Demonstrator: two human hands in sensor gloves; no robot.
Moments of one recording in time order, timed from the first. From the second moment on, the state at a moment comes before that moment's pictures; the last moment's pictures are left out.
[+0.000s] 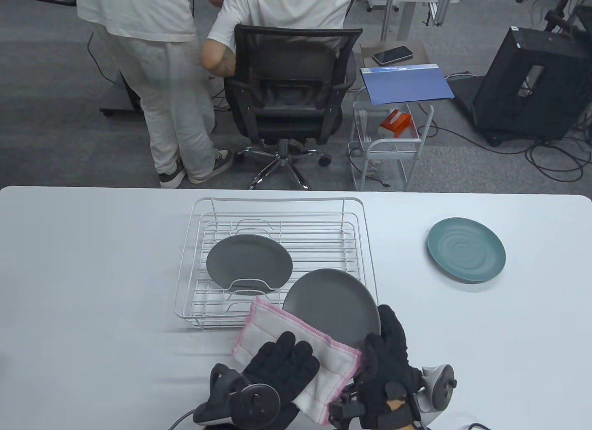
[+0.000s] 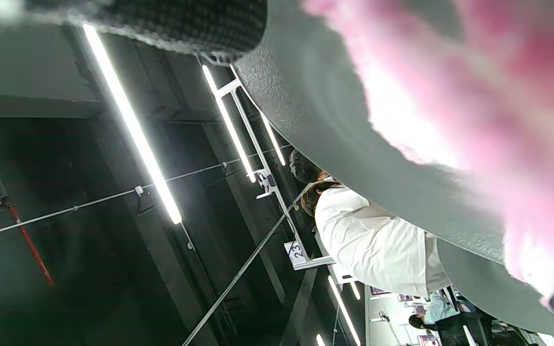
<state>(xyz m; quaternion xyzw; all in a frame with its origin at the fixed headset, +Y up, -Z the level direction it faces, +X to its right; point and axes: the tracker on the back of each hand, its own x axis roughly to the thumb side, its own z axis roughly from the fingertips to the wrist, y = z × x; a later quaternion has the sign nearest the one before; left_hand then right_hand) -0.108 -0.695 -0.215 -0.01 -0.40 0.12 0.91 0.131 -0.715 -0.239 0.05 -0.15 0.49 0.86</state>
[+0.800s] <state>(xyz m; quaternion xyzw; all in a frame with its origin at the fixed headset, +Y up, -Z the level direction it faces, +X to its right) -0.126 -0.680 -0.214 0.12 -0.35 0.06 0.93 0.082 -0.717 -0.238 0.18 0.03 0.57 0.80</state>
